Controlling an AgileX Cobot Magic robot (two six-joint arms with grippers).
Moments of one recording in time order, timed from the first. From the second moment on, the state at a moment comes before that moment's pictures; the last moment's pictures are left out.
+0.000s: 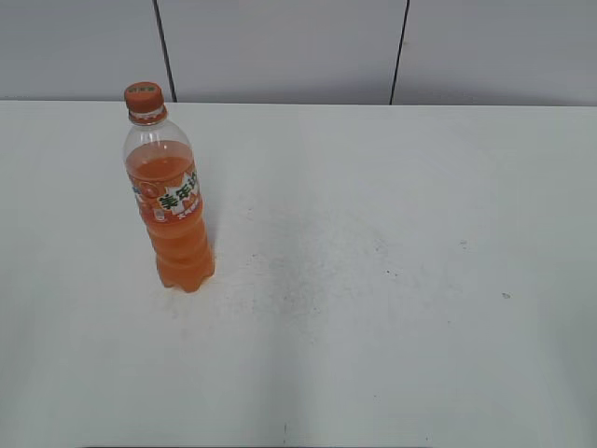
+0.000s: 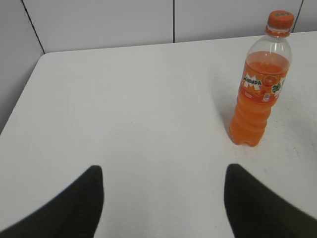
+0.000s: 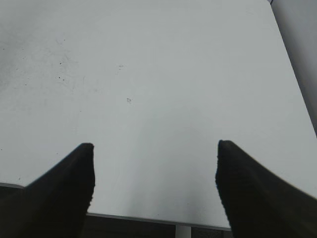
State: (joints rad) left arm 0.03 -0.01 -0.56 -0.05 1.04 0.07; right arm 0.01 -0.01 -0.44 0.05 1.02 -0.22
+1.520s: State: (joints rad) left arm -0.06 0.93 -0.22 0.28 -0.41 -0.12; right arm 0.01 -0.01 -0.44 0.05 1.02 -0.22
